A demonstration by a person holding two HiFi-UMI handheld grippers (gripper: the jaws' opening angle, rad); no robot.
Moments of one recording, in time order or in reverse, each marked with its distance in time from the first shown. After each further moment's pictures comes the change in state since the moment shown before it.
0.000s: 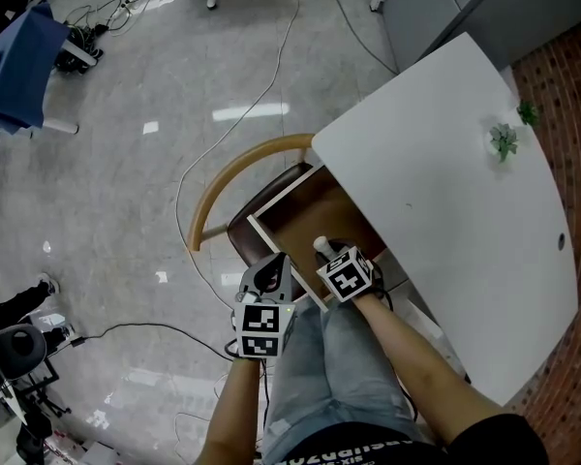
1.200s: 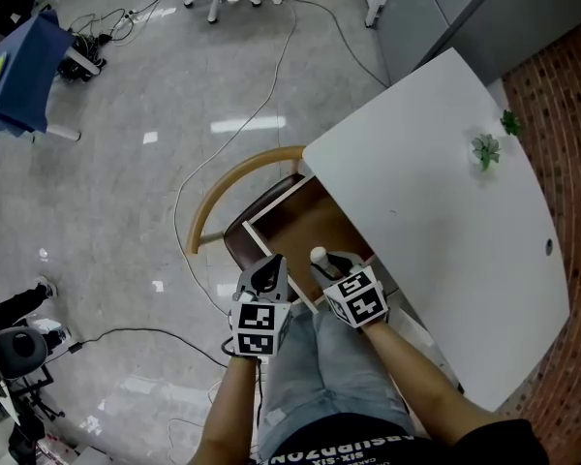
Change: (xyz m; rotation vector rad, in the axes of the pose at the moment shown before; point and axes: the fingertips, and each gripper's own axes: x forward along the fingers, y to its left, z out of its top) left arm -0.014 -0.017 0.026 -0.005 -0.027 -0.004; right arm -0.105 0.020 0.035 0.085 -0.221 0.051
